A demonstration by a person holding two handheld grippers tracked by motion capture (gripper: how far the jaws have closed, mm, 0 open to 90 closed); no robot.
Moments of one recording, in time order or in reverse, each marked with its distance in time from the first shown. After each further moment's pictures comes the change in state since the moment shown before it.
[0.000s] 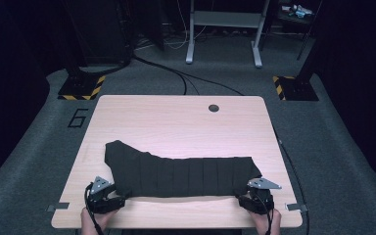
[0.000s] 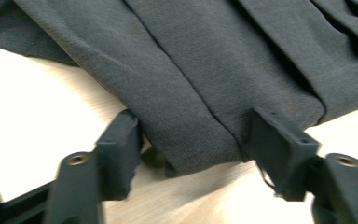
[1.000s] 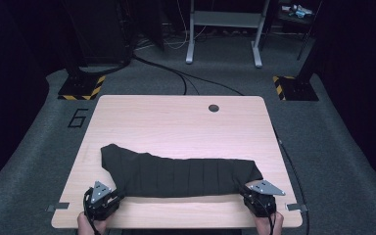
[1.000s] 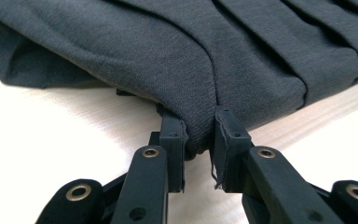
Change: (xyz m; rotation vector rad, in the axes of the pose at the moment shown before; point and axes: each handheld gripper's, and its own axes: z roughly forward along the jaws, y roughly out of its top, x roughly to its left) left arm -0.015 -0.004 -0.020 -0.023 0.045 0.100; right arm 0.011 0.003 -0.022 -0.105 -0.019 -0.066
